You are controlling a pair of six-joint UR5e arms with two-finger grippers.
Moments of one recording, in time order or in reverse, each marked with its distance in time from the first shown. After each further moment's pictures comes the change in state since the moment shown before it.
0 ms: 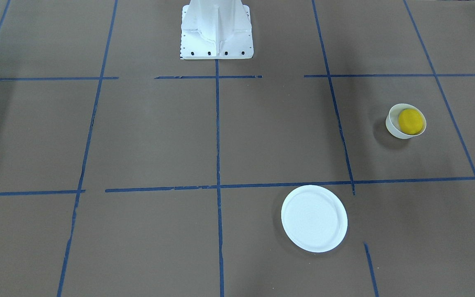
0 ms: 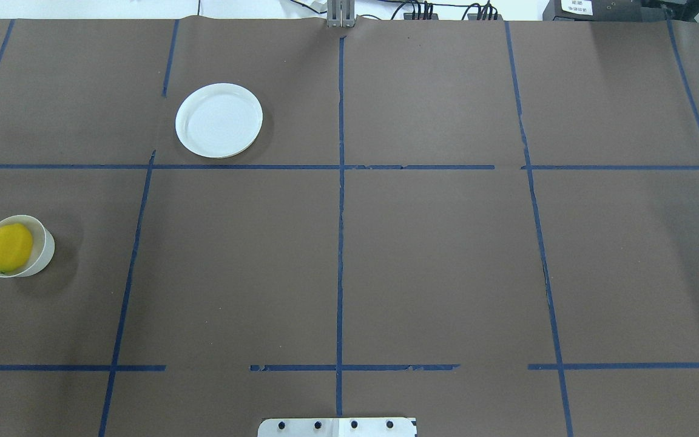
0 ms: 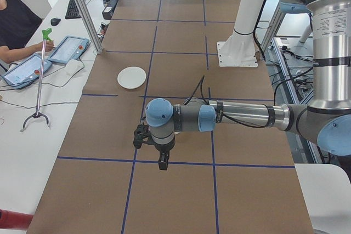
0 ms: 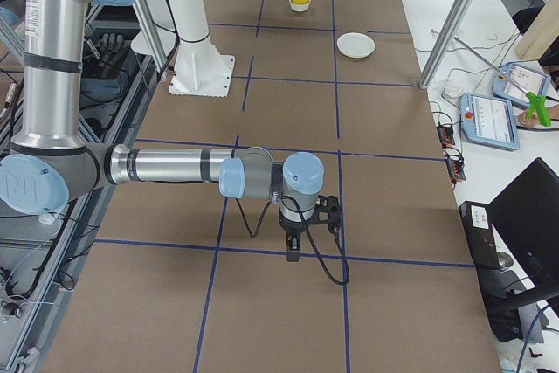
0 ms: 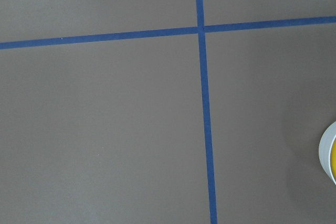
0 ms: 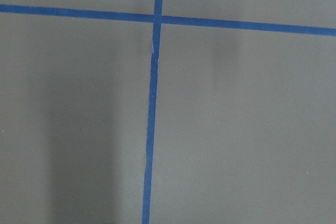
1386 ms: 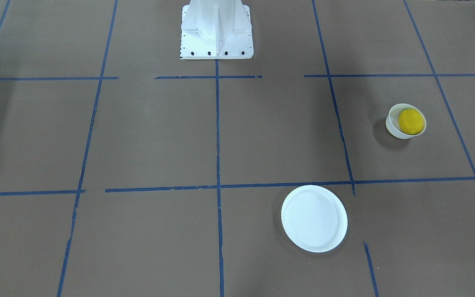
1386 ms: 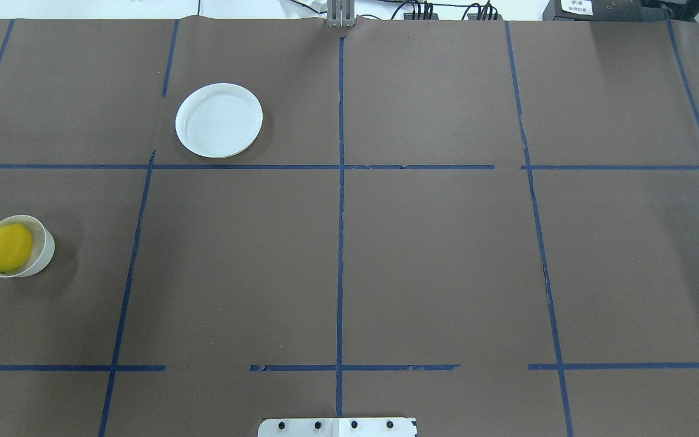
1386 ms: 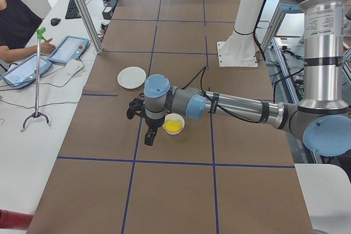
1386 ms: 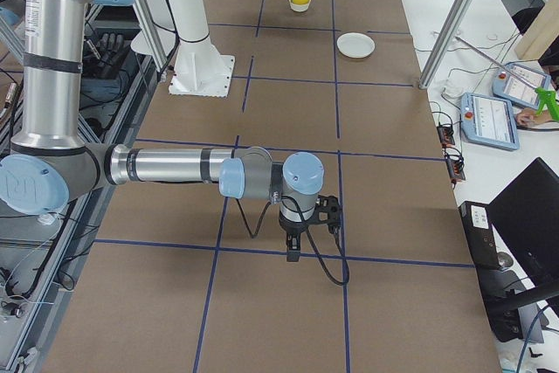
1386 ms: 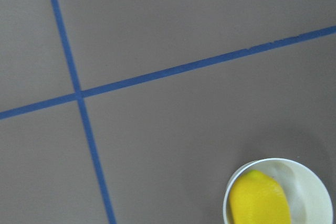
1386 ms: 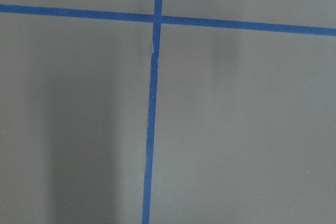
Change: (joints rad) left arm 0.115 -0.024 -0.053 -0.221 0.054 -0.130; right arm 0.000 0.000 0.000 0.000 0.000 0.000
